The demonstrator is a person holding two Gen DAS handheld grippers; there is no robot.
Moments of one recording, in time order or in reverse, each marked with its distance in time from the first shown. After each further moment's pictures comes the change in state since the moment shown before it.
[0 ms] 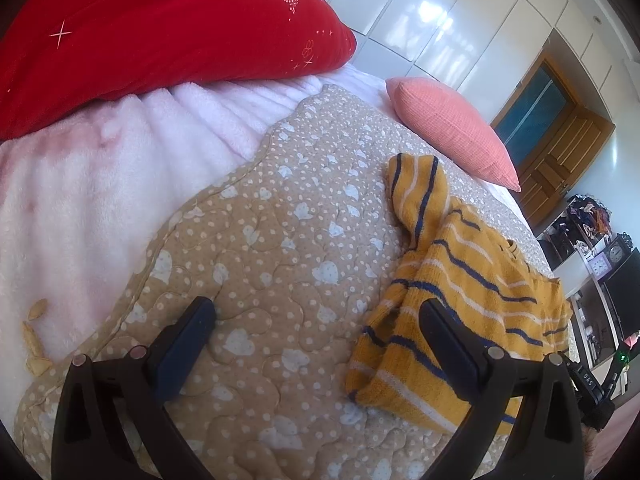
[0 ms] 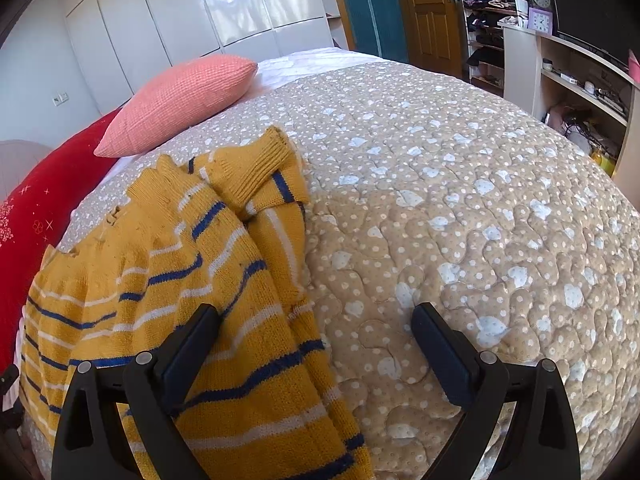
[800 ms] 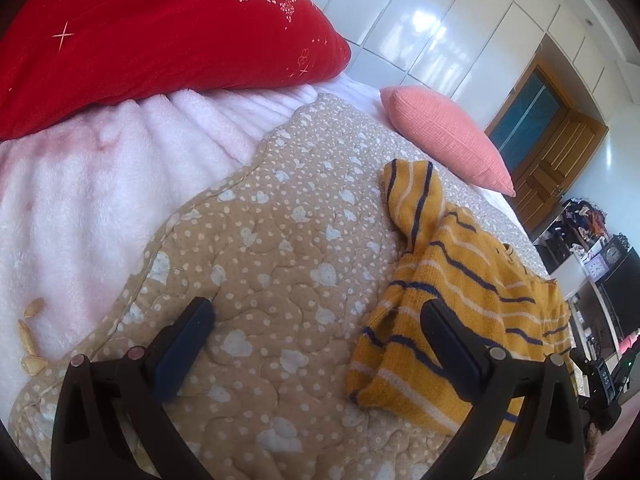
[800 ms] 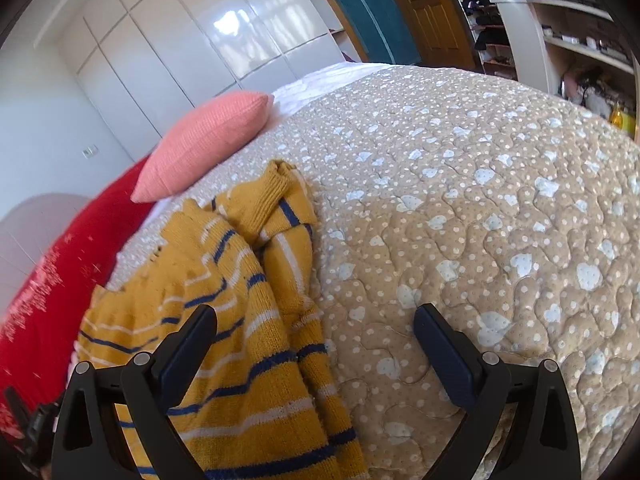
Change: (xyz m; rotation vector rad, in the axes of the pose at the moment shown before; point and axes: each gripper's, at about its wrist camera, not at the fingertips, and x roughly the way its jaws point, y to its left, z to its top) left arm -0.004 0.003 -0.006 -0.001 -0.048 -0.034; right arm -0.016 -0.041 -0.003 0.150 -0.080 0.231
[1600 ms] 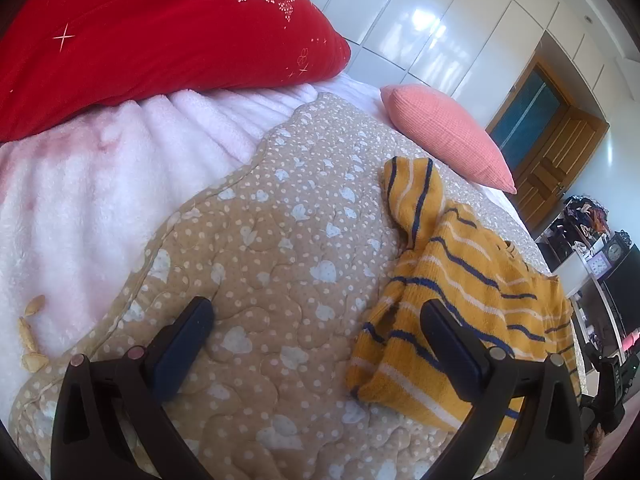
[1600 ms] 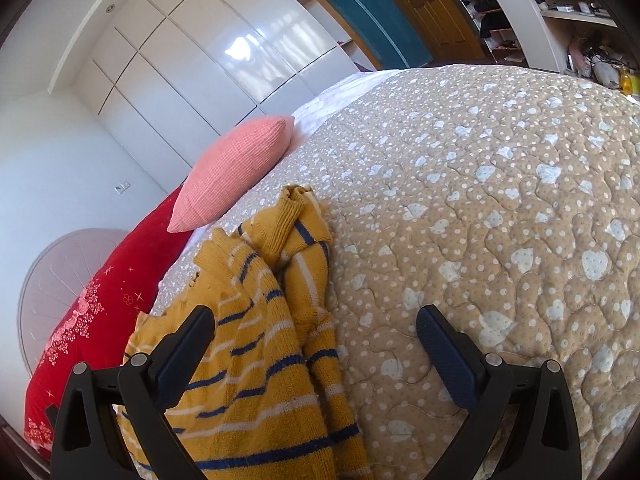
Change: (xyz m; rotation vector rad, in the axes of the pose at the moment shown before) left arm 0.001 -0.004 0.000 0.012 0.009 0.016; right arm -0.014 -0.015 0.001 0.082 -0.050 0.139
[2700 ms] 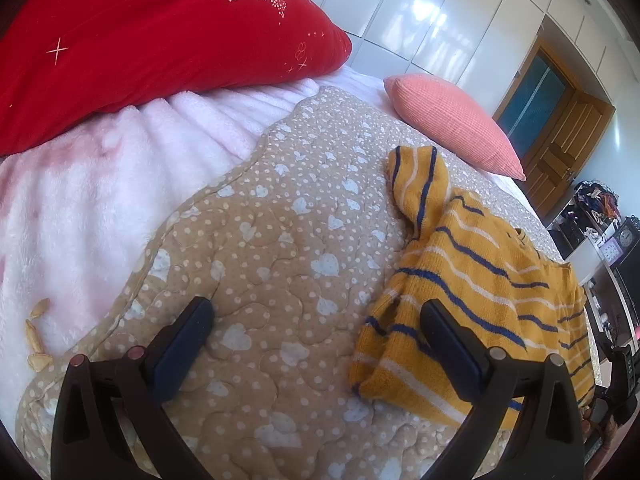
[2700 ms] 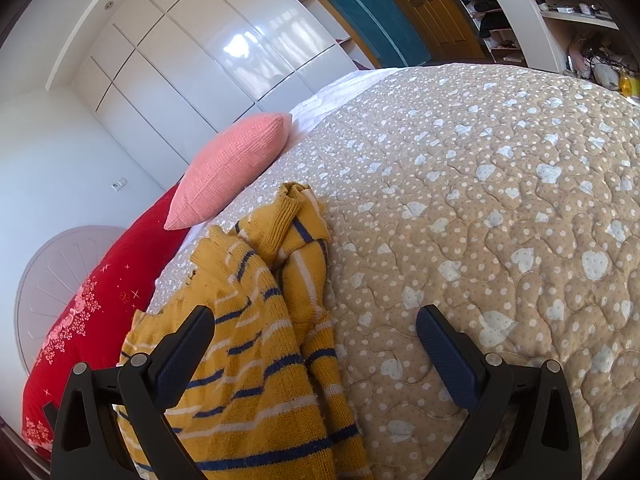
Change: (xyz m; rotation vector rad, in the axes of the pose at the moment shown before) left arm 0.005 -0.007 0.000 0.042 0.021 0.050; right arm -0.002 -0.005 0.000 -0.003 0.005 -0.007
